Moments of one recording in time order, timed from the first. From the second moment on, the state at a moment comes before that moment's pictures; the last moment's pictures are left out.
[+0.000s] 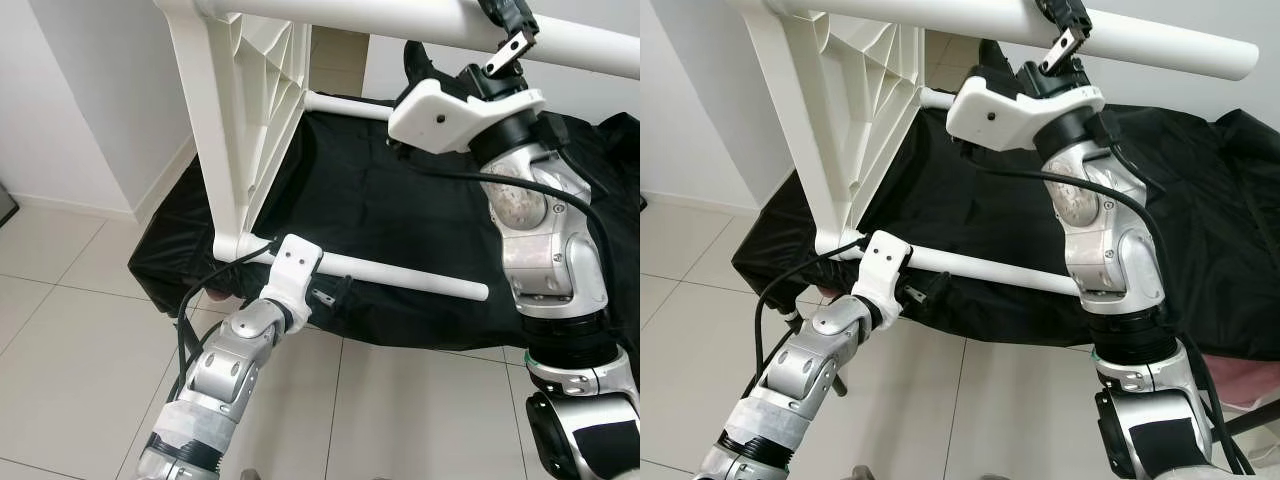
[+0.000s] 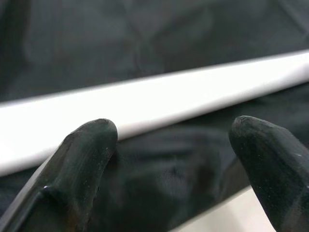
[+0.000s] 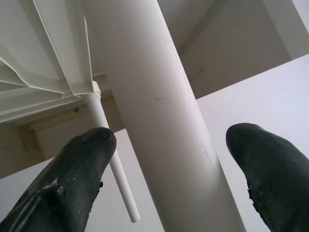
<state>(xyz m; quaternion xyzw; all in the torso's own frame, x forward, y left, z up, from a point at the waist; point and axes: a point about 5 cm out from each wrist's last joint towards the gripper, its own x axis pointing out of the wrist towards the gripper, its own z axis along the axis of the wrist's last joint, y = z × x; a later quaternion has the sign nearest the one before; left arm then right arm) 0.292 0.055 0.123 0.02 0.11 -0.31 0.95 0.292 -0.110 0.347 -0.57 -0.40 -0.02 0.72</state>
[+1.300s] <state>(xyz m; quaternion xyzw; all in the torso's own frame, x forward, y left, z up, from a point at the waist) 0.323 0.059 0.128 -0.22 0.22 -0.18 0.93 0.290 -0.105 0.350 -0.55 -0.31 -0.05 0.77</state>
